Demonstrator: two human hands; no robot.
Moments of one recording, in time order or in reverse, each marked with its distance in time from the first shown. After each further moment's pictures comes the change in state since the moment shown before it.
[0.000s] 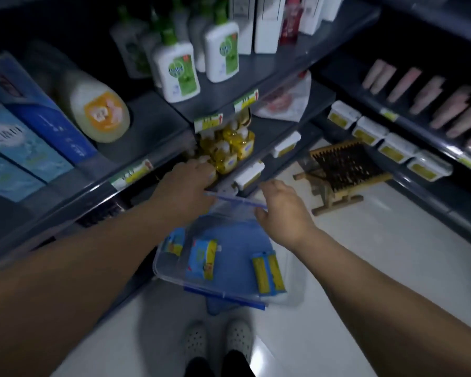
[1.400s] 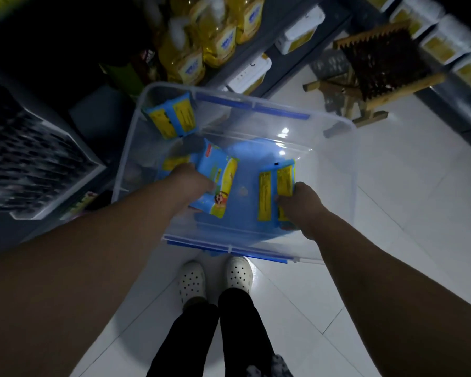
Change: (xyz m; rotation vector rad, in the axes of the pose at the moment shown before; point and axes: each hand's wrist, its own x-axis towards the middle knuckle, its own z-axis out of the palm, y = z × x) left_hand 0.035 -0.057 0.268 -0.823 -0.444 -0.698; right_hand 0.004 0.098 0.250 0.695 -0.206 0.860
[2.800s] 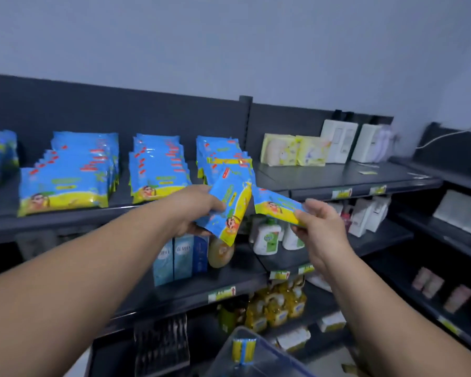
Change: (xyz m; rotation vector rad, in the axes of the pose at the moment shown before) left_hand -0.491 0.120 -0.290 -0.455 0.456 0.638; right_hand -0.405 -0.335 -0.154 0.775 -0.184 -0.998
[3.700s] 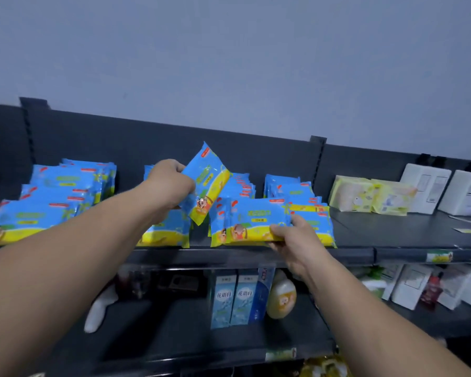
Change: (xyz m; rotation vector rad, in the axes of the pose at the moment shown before) left_hand -0.012 0.020 -0.187 -0.012 0.640 0.200; right_hand 0.010 0.009 0.202 -0.043 -0.411 0.166
